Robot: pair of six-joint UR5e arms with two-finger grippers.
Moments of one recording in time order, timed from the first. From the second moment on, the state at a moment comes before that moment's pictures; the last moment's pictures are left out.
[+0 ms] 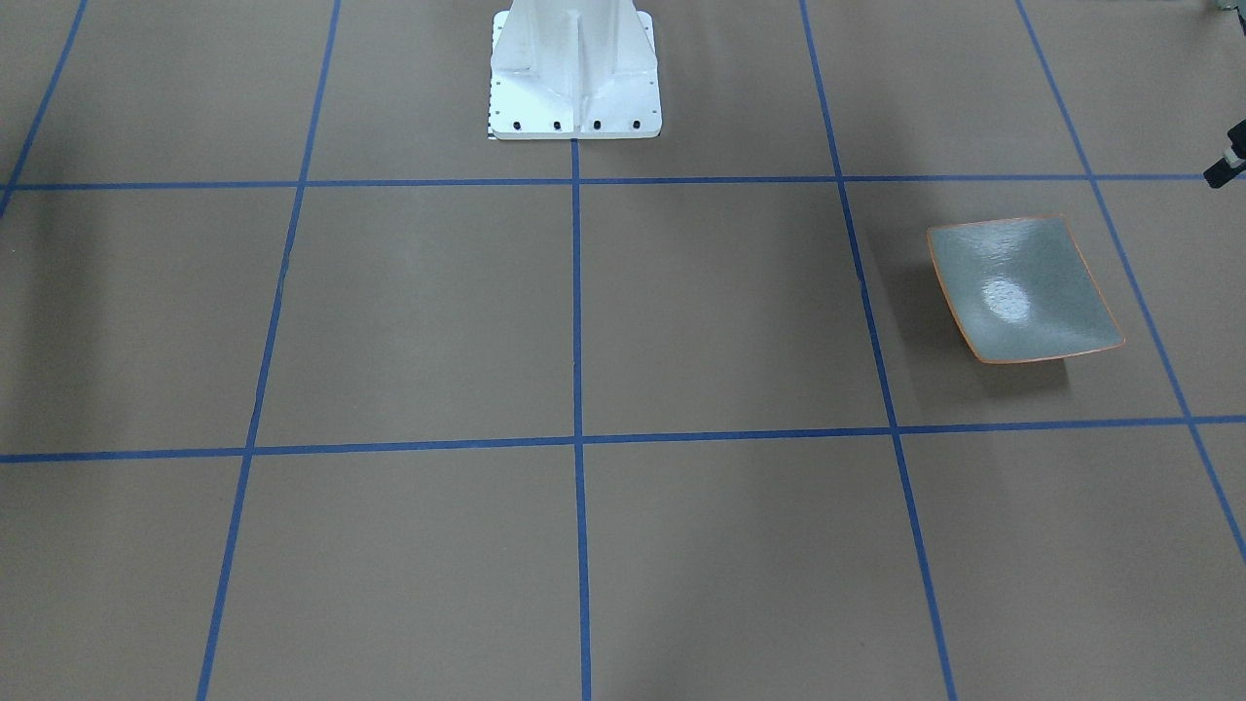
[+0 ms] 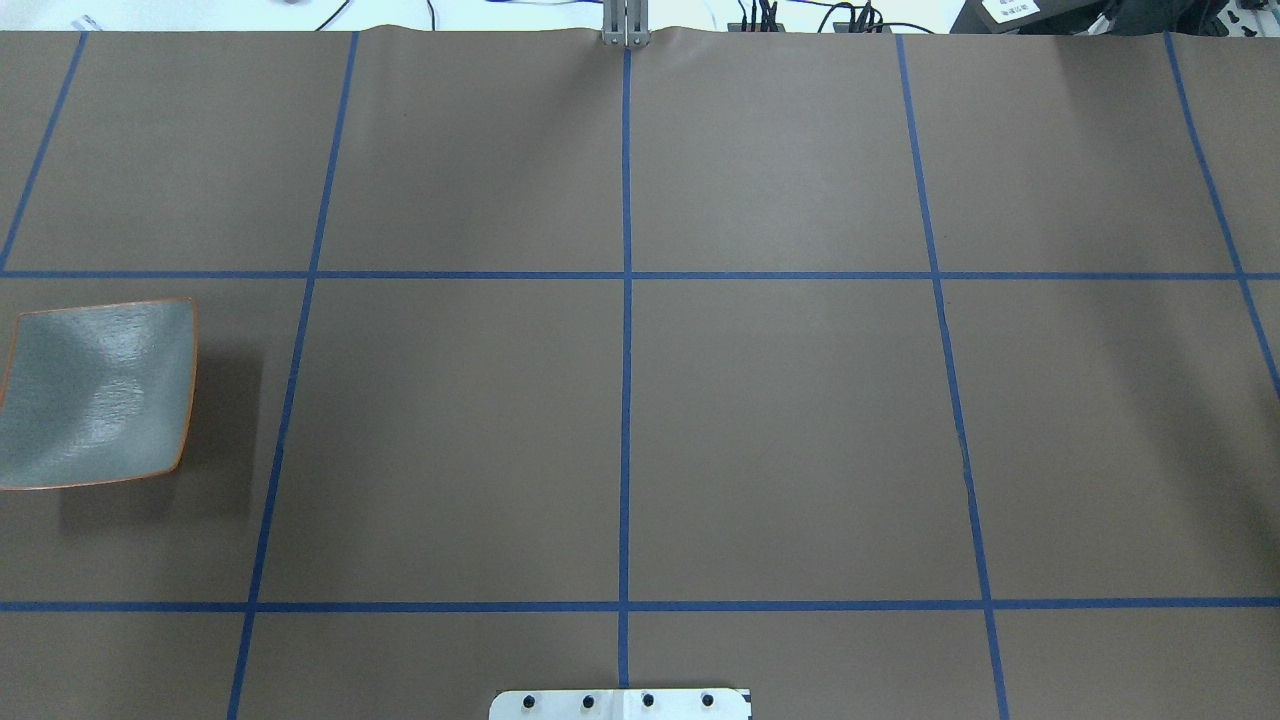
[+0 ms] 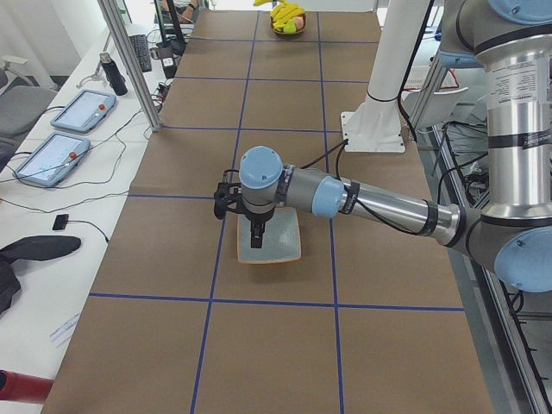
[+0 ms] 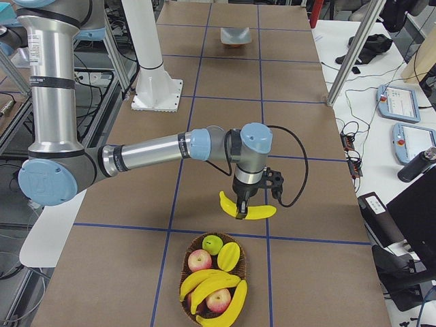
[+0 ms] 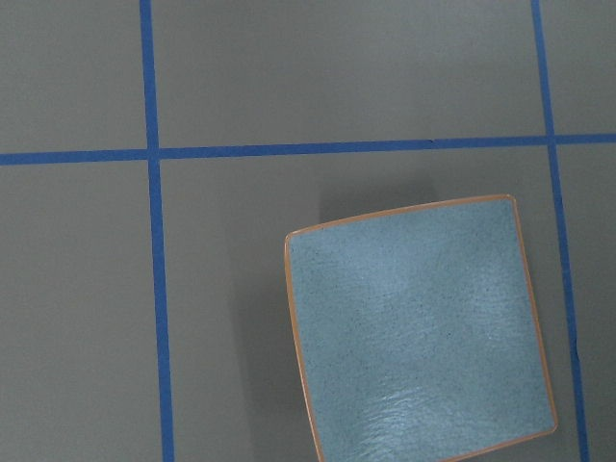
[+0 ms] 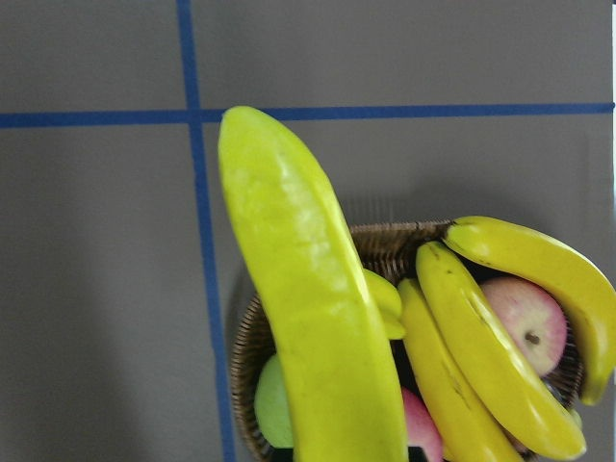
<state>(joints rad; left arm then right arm) -1.50 -1.47 -1.95 -1.59 -2.56 -0.29 1.50 -1.55 1.85 -1.85 2.17 0.11</state>
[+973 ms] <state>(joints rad) -1.20 -1.96 -1.81 -1.60 -2.64 -0.92 0.93 -1.10 2.01 -1.85 2.15 0.80</state>
